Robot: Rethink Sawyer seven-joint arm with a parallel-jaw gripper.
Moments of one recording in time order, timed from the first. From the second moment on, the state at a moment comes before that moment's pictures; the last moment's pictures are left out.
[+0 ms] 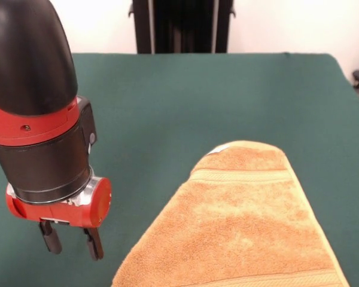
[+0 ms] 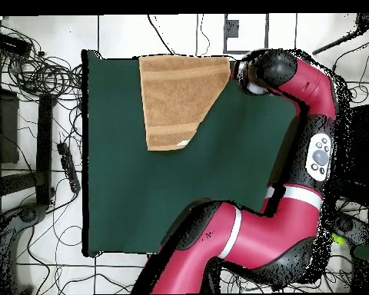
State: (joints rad) arm -0.34 0.06 -0.04 0.38 0.16 1.04 1.57
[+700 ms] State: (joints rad) arm -0.33 0.06 -0.04 0.36 0.16 1.04 1.57
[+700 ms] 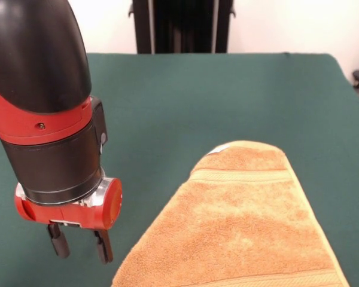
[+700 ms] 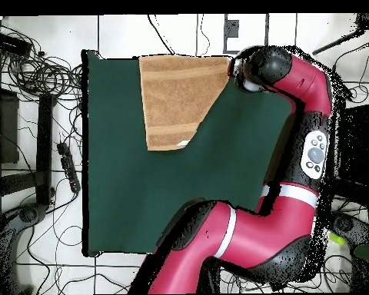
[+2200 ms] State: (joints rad) arm -0.33 0.09 -0.01 0.33 0.21 1.00 1.57
